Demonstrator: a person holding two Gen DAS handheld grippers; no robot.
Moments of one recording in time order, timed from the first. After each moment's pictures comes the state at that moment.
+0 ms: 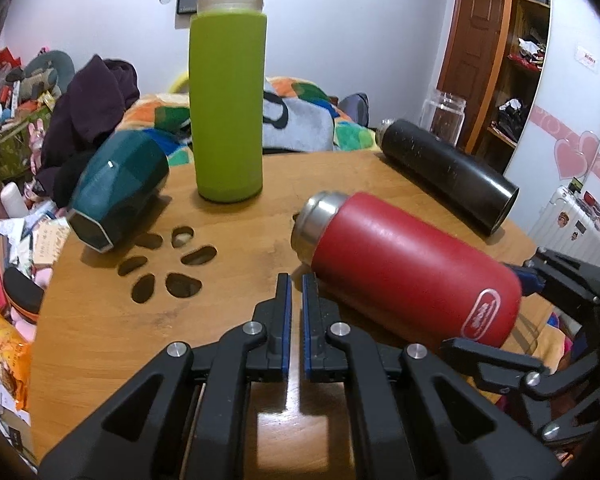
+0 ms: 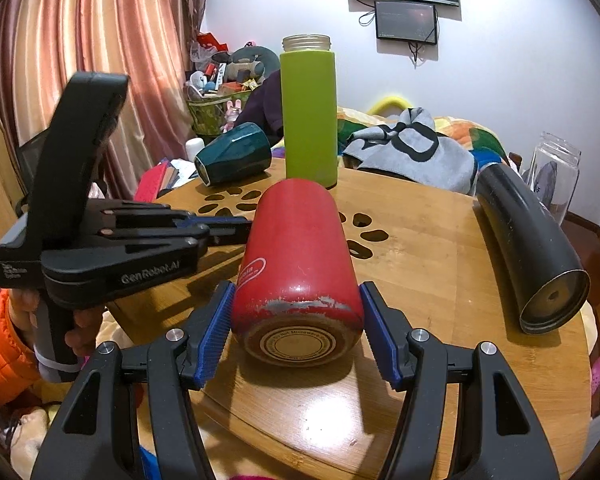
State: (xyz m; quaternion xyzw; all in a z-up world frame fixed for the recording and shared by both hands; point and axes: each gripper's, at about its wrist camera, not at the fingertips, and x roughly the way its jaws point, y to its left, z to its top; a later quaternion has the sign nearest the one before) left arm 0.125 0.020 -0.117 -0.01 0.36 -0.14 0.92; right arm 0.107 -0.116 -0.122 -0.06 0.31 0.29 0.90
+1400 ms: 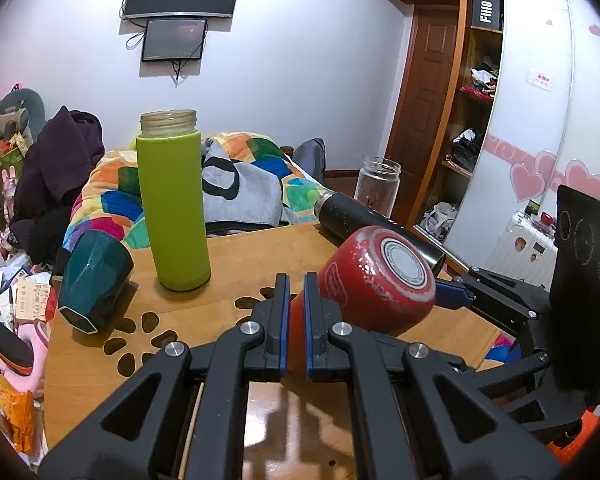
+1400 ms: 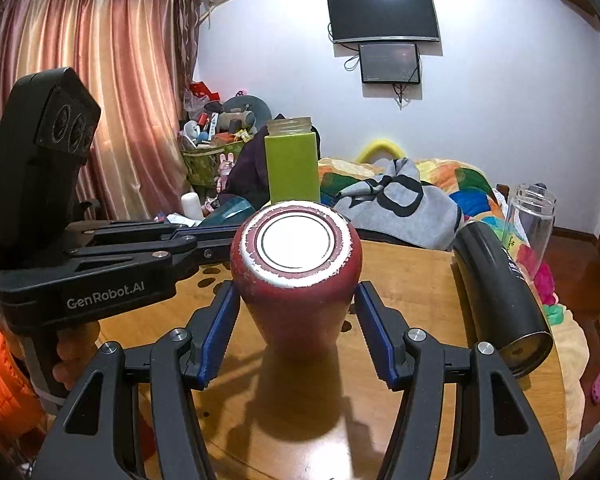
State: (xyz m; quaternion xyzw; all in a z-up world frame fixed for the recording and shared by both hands) left arm 0.117 -0.002 -0.056 -0.02 0.28 -0.21 0.94; right arm 0.112 -0.128 -0.079 -0.01 0.24 0.28 0.93
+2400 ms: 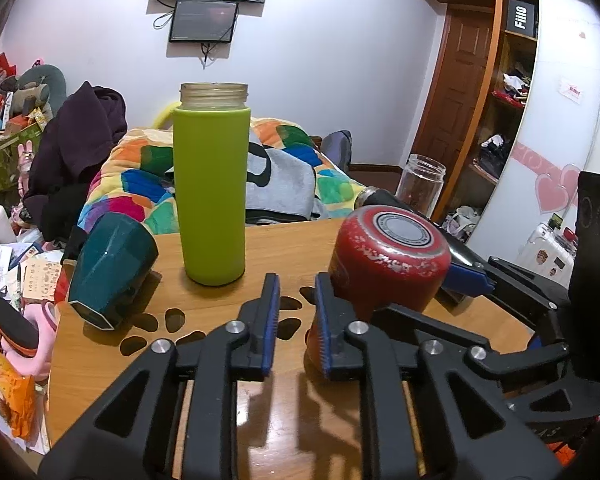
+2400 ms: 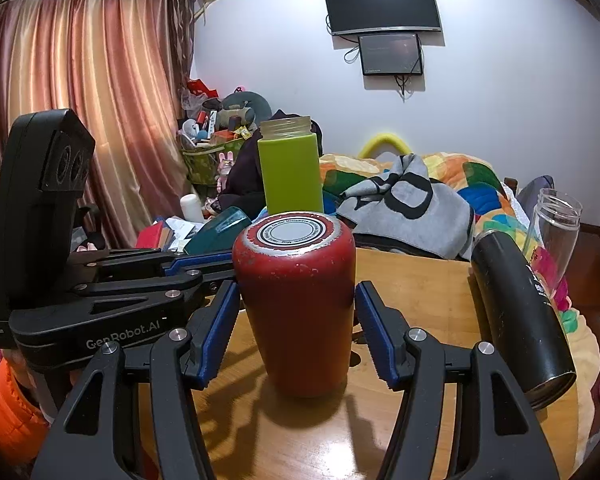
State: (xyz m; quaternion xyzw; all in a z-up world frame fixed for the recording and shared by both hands) left arm 0.146 0.018 -0.065 -0.04 0.30 -0.17 0.94; right arm 0.141 -0.109 -0.075 0.00 0.25 0.28 0.92
